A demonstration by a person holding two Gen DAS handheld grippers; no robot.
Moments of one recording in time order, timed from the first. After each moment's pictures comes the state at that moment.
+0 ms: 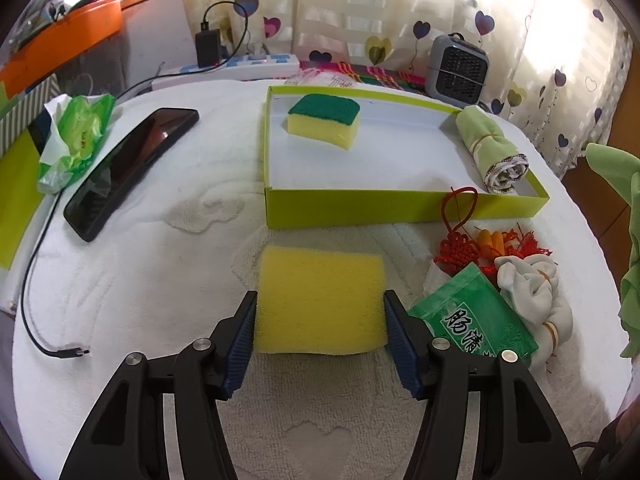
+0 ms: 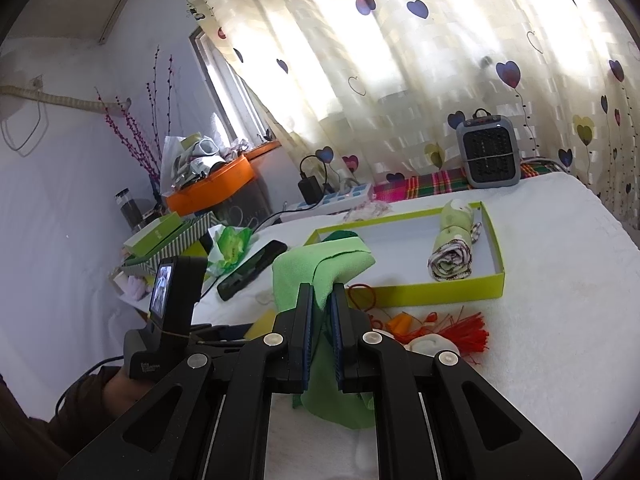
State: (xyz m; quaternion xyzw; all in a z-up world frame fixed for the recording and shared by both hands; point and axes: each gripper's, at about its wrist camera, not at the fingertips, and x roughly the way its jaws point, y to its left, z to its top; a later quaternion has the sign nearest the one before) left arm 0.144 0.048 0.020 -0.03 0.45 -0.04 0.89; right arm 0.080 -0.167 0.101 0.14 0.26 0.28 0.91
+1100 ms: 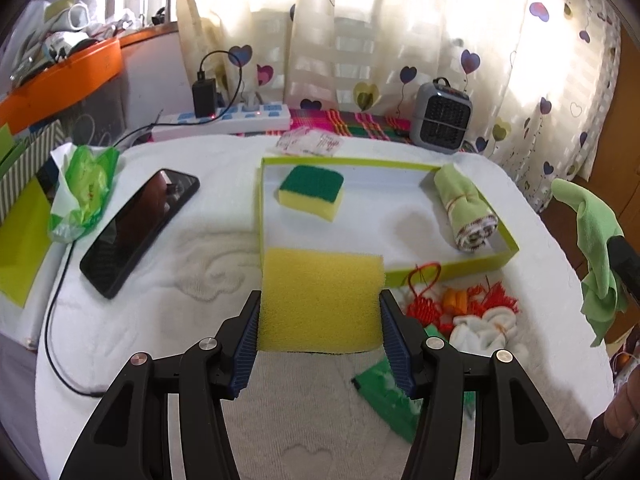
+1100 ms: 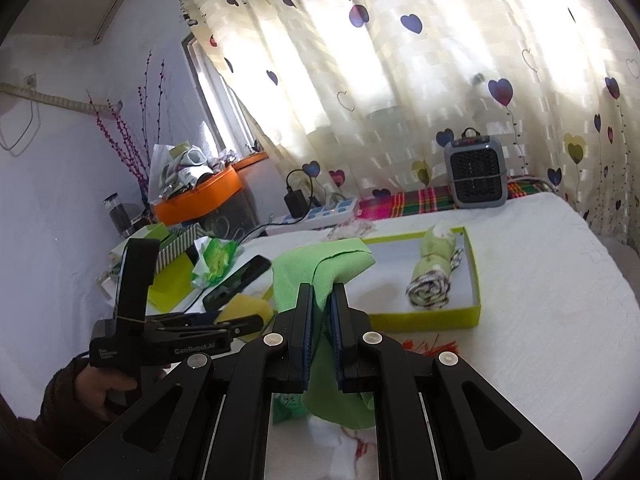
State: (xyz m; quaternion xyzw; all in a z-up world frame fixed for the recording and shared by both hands) left arm 0.151 0.049 0.073 -0.04 0.41 -0.06 0.91; right arm 0.098 -0.182 0.122 0.13 0.25 0.26 0.93
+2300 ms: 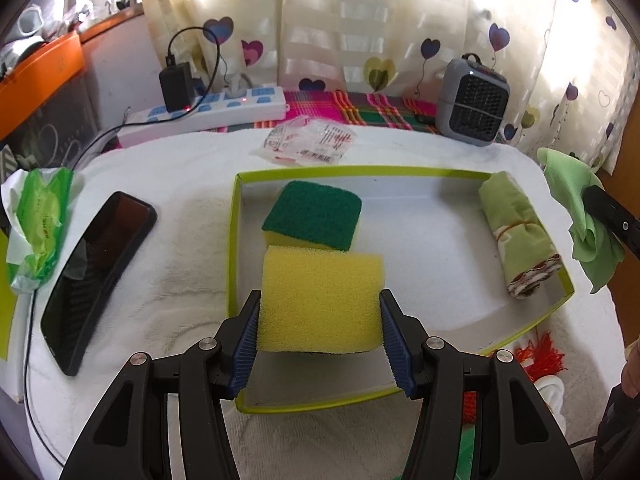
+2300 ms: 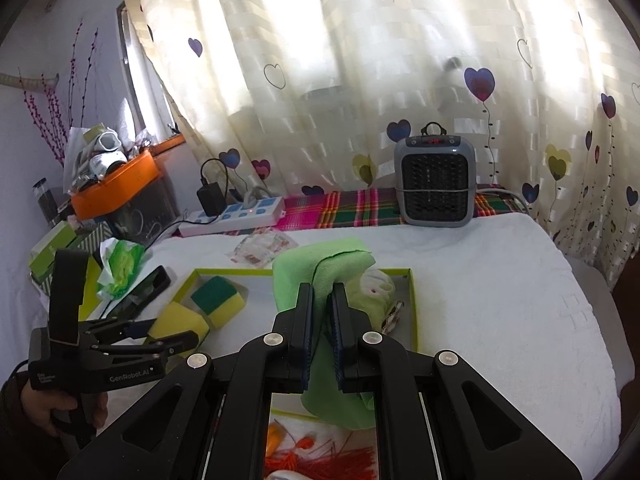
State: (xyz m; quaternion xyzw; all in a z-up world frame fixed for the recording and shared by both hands) left arm 0.244 0.034 0.041 -0.02 0.44 -0.05 0.89; right arm 0.217 -0.184 0.102 0.07 0.30 0.17 0.94
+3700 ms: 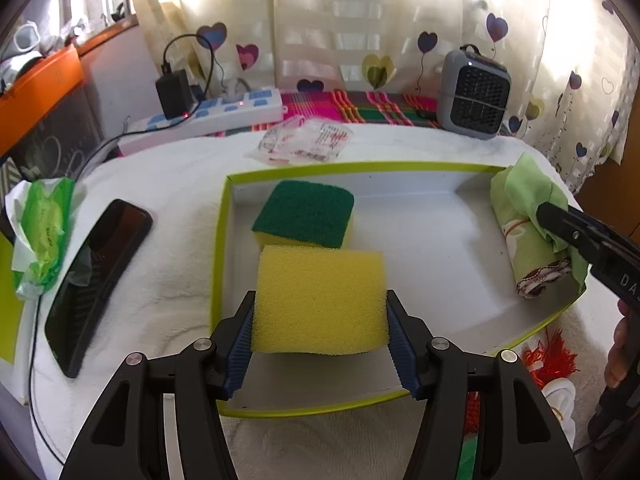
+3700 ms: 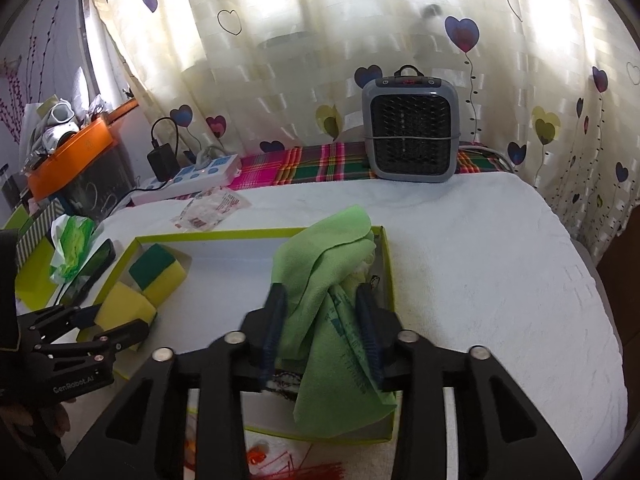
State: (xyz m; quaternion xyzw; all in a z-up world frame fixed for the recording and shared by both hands) left arm 0.243 0.021 0.040 0.01 0.44 -0.03 0.90; right arm 0.248 -0.182 0.065 0.05 0.36 0.12 0.92
